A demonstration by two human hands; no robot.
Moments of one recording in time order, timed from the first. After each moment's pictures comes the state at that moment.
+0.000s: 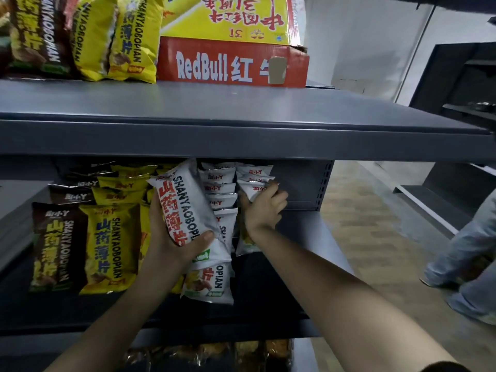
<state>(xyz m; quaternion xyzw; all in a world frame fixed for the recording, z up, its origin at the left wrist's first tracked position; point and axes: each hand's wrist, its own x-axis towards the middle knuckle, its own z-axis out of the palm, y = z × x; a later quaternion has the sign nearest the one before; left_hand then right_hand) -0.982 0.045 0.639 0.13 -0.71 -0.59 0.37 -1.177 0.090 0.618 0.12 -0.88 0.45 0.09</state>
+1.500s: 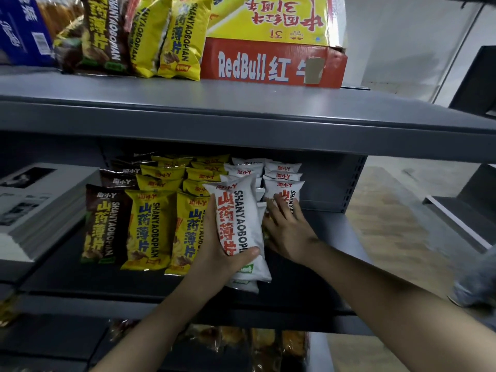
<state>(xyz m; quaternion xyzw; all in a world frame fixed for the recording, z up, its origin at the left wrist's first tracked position) -0.972 0.068 0.622 0.12 -0.75 -0.58 0.30 -1.174 0.153 0.592 0.58 -0.78 -0.02 0.24</state>
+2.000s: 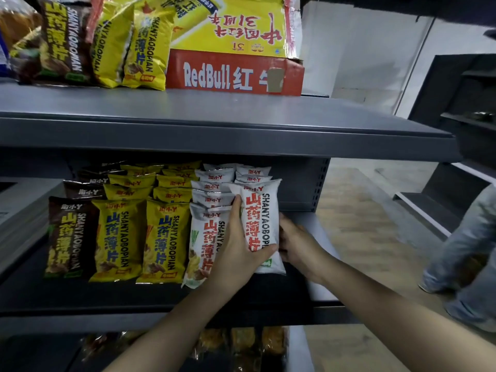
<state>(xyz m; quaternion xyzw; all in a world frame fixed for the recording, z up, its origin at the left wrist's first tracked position) -1.044 0.114 0.610 0.11 -0.79 -0.52 0.30 -1.148 0.224 0.629 0.27 -0.65 0.62 -0.35</state>
